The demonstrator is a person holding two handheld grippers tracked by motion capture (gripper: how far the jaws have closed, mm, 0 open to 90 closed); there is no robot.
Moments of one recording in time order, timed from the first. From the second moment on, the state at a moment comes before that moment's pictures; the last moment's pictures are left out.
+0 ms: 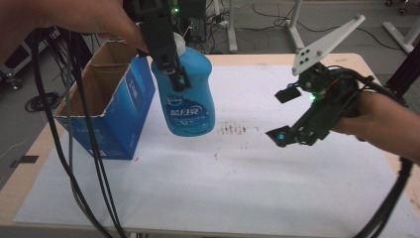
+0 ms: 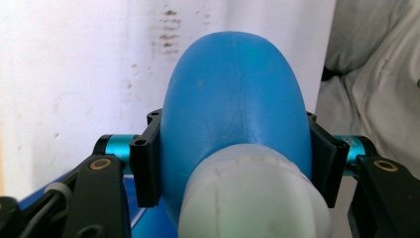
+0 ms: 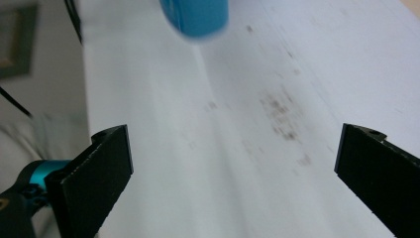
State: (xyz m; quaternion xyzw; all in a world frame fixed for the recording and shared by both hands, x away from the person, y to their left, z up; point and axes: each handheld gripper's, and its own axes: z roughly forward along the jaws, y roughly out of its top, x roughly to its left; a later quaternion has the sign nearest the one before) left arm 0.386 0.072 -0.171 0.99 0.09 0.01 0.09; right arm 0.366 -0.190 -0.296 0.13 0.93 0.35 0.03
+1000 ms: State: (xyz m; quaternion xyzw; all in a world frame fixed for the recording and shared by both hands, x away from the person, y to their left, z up) left arm 0.400 0.199 -0.089 0.96 0.24 0.04 0.12; right arm 0.385 -0.269 -0.267 0.16 0.96 0.21 0.04
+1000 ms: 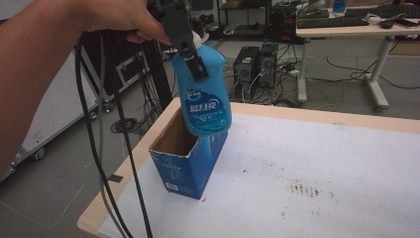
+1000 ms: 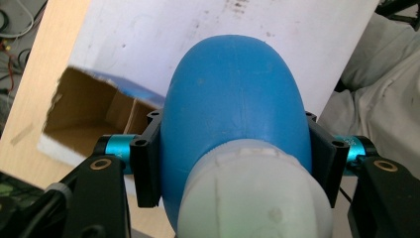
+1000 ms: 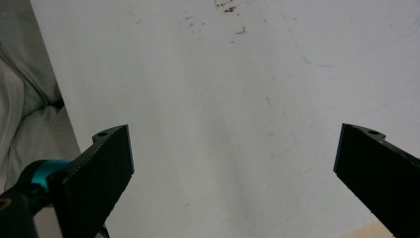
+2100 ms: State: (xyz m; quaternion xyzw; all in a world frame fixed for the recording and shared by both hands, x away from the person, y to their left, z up) left arm 0.412 0.256 -0.201 0.95 0.30 0.04 0.08; right arm 0.387 -0.268 -0.285 0.18 0.97 0.19 0.02
